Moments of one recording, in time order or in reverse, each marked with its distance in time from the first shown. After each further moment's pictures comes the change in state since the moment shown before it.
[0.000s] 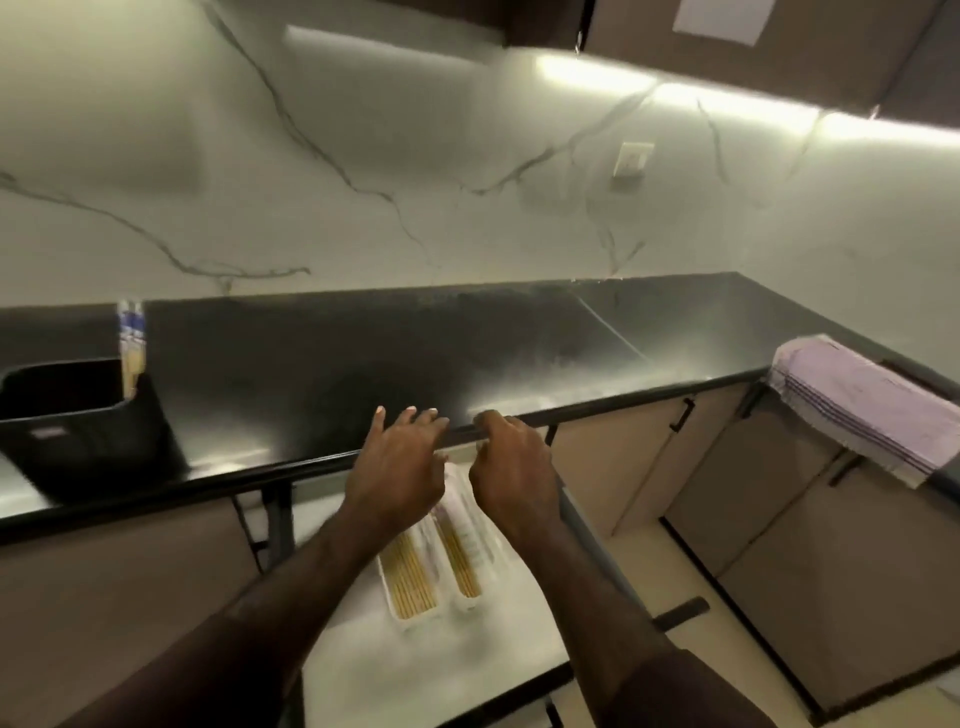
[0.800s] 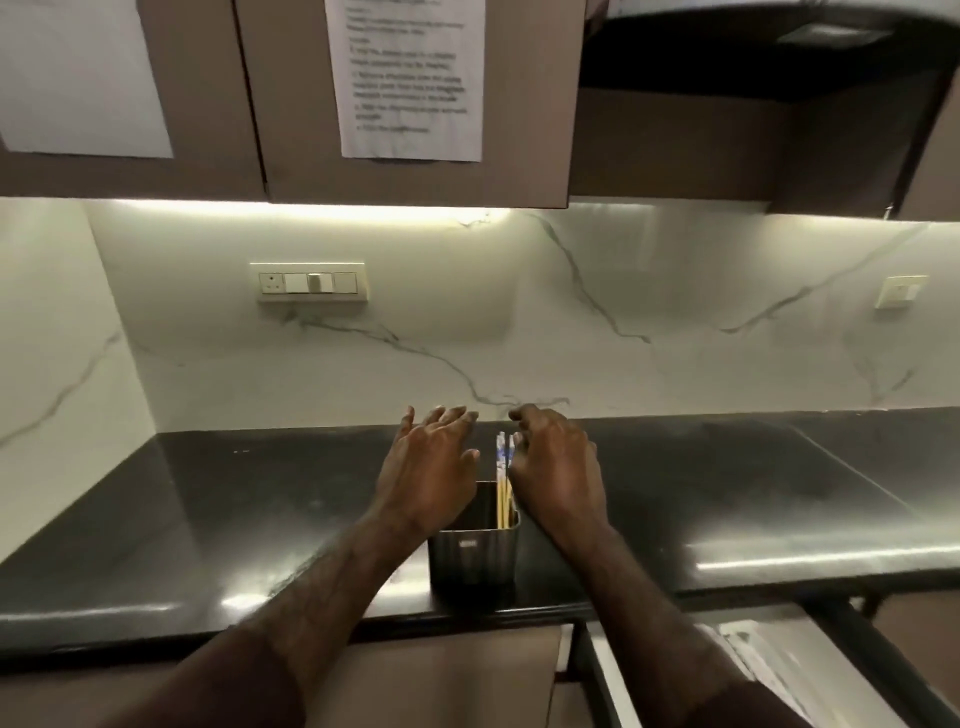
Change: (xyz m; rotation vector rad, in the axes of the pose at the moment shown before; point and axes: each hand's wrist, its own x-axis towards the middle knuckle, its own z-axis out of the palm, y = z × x) left_hand -0.100 -0.331 -0.272 0.078 0.405 -0.077; right_hand 0.019 -0.420 0.081 0.182 0.137 -0.375
